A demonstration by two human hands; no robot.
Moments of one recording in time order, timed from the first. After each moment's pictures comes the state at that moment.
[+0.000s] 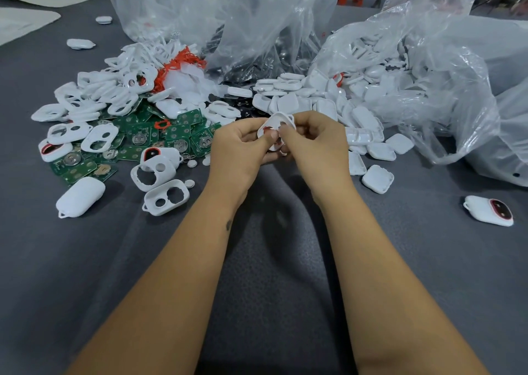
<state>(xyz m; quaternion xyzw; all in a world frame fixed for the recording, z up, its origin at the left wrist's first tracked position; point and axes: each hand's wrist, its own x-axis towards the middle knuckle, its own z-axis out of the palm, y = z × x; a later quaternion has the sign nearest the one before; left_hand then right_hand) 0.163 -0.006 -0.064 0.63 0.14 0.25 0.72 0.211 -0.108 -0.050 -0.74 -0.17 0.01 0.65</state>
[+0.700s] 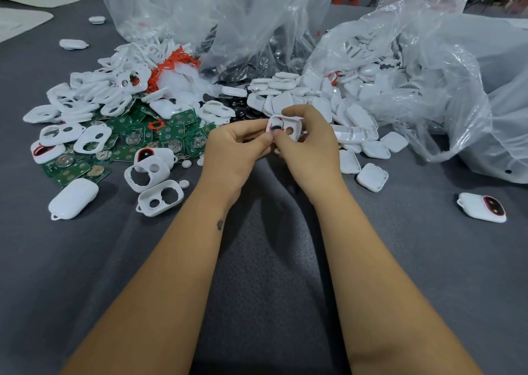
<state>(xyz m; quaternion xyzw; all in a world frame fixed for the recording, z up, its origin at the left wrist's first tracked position) 0.164 -0.003 -0.068 0.62 0.10 0.23 0.75 0.215 -0.108 -0.055 -0.78 -0.18 -0.02 0.60</state>
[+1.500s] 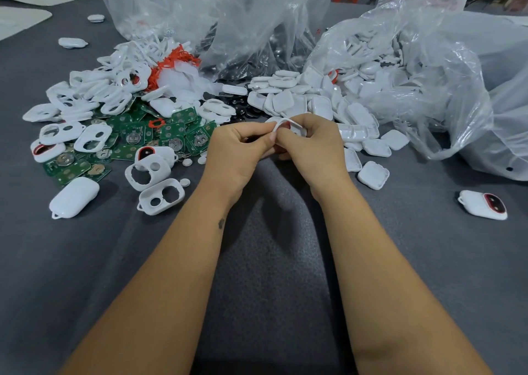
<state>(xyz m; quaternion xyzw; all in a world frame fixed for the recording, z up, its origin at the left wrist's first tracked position) 0.163 -0.005 -0.067 0.63 0.08 0.23 0.74 0.220 -0.110 -0.055 -0.76 -0.15 0.04 0.63</state>
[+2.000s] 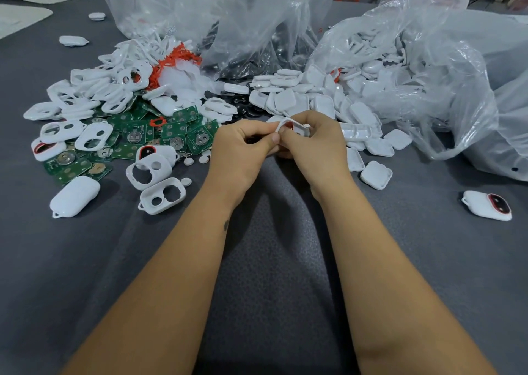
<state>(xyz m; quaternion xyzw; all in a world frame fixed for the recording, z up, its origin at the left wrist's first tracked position) 0.165 -0.006 -0.069 0.65 0.11 0.25 0.71 0.221 -0.107 -0.059 -0.76 -0.14 0.03 0.64</state>
